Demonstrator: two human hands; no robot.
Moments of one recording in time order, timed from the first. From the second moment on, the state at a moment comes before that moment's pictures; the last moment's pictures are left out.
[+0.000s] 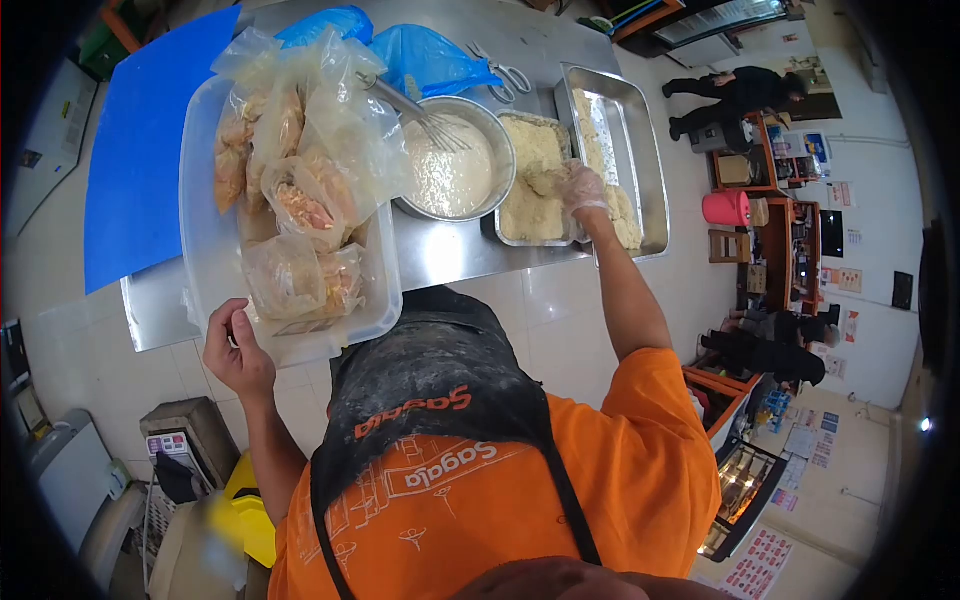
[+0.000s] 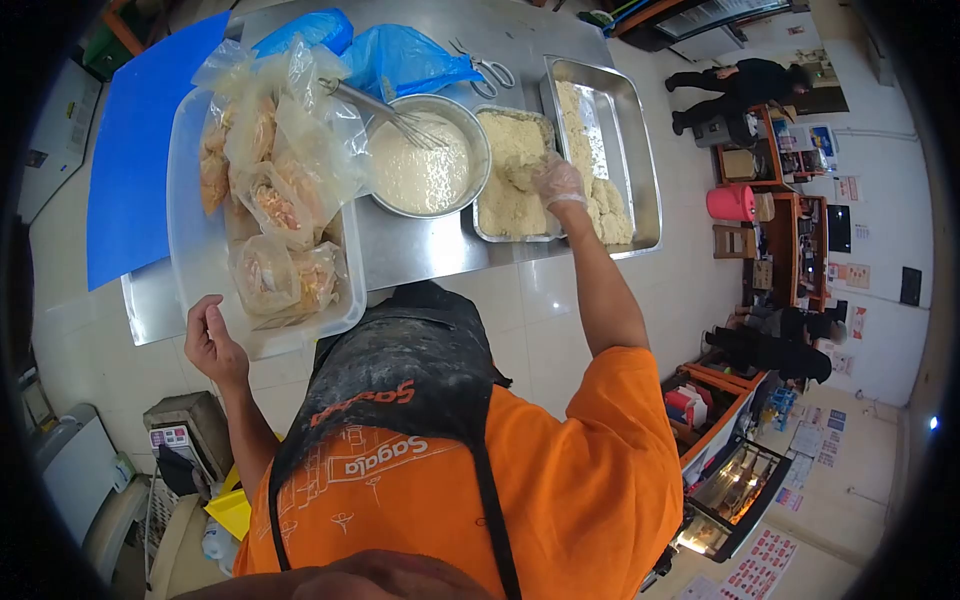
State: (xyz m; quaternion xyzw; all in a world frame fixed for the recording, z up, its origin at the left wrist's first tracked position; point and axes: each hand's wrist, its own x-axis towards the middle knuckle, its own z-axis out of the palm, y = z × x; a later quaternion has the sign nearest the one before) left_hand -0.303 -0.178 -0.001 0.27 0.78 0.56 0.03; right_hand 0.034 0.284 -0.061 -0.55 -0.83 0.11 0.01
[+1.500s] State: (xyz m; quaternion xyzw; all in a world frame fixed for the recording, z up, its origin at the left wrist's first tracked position) left_hand -0.313 -0.155 -0.011 0.18 0.93 0.30 -0.08; right_hand 0.265 0.520 -0.132 -0.62 -0.78 0.12 0.04
